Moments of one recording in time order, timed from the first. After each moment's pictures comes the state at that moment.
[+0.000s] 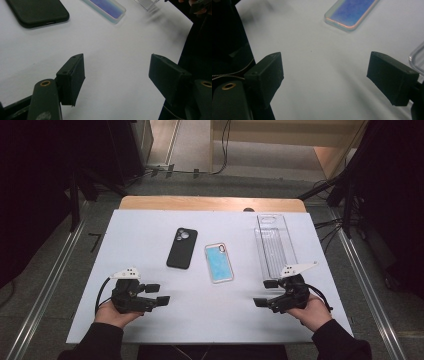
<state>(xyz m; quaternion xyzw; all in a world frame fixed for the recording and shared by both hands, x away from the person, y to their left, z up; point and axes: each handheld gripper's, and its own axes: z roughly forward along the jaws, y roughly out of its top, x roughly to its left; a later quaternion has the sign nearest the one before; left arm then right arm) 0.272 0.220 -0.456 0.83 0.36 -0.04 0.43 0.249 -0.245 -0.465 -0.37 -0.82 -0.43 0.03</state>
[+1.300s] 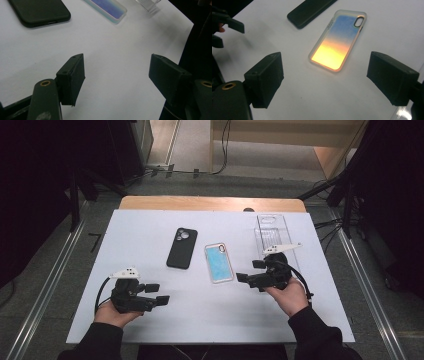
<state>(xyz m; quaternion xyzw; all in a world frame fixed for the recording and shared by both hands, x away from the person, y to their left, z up) 0.273 0.221 -0.457 0.82 0.36 -0.04 0.43 0.289 -0.199 -0.433 -0.46 -0.79 -0.42 -0.04</state>
